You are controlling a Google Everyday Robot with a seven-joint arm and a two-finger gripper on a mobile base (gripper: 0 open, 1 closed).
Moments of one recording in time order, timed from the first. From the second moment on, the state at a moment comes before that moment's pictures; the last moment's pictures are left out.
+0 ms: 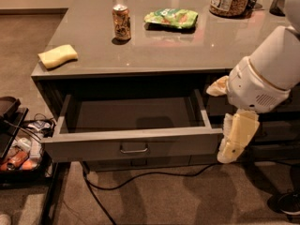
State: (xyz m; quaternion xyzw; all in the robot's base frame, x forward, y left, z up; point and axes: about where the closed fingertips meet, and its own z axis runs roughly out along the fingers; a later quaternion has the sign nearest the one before) arm 0.412 -0.149 0.880 -0.65 0.73 0.12 0.15
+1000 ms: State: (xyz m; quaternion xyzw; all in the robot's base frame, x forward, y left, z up) arm 0.424 -0.153 0.881 -0.64 0.68 0.20 0.29
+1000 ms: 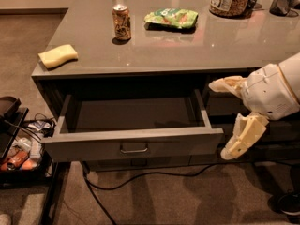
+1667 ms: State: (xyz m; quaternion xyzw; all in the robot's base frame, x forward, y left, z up) arm 0.421 -0.146 0.891 -0.65 0.65 0.22 0.33
